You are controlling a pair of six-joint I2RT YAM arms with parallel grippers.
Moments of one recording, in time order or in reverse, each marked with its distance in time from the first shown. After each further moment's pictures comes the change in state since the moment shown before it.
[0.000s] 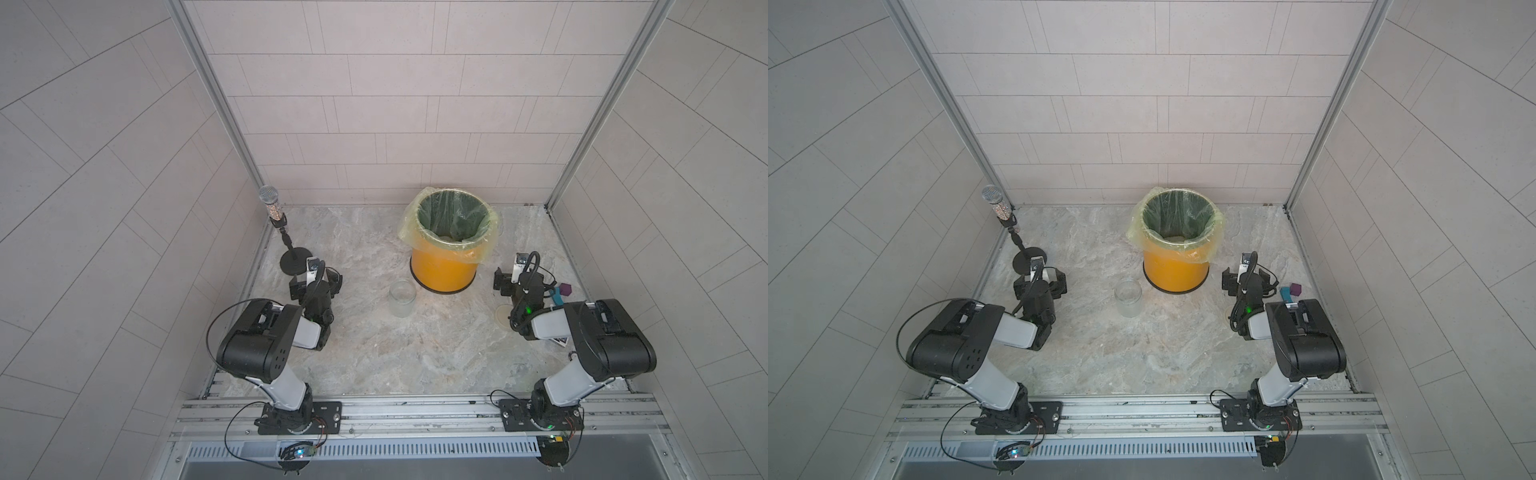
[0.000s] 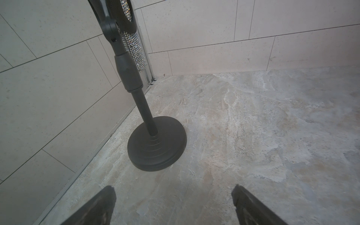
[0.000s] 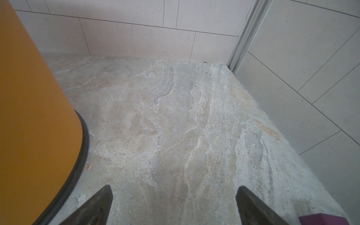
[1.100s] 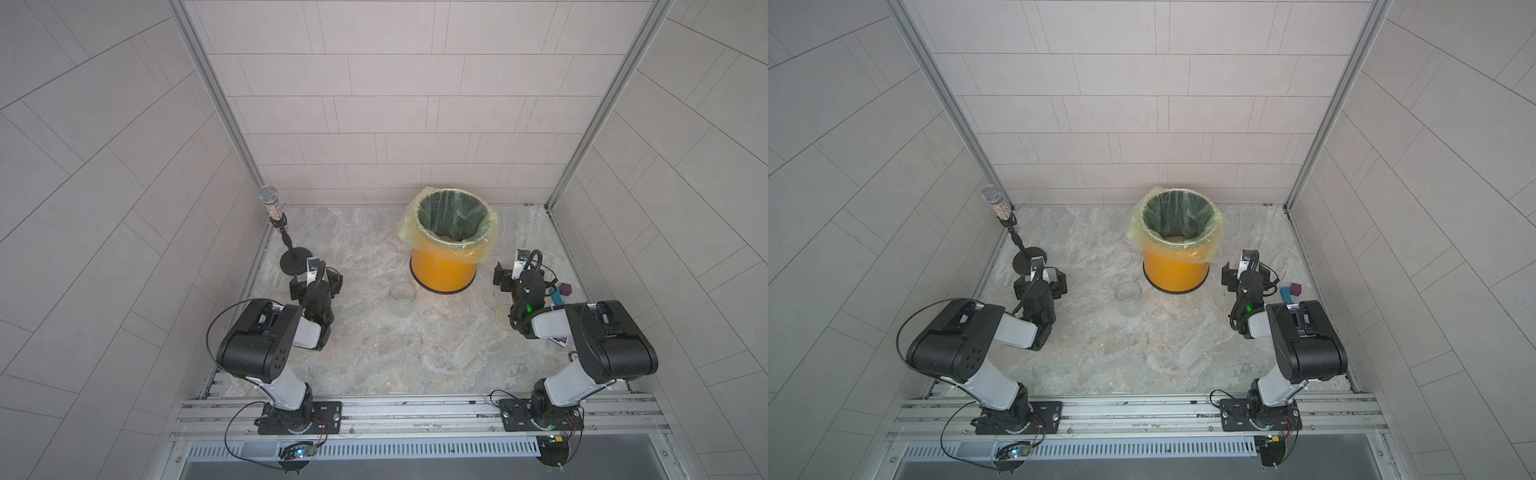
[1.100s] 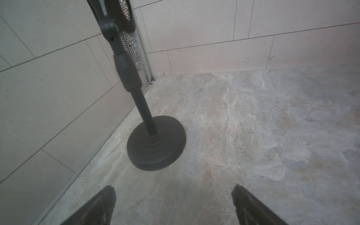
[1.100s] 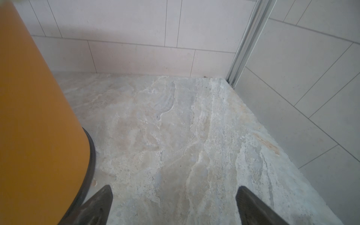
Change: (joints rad) left arm 0.000 0.000 0.000 -0.002 0.002 0.000; right arm 0.003 -0.014 0.012 0.017 -0.004 0.000
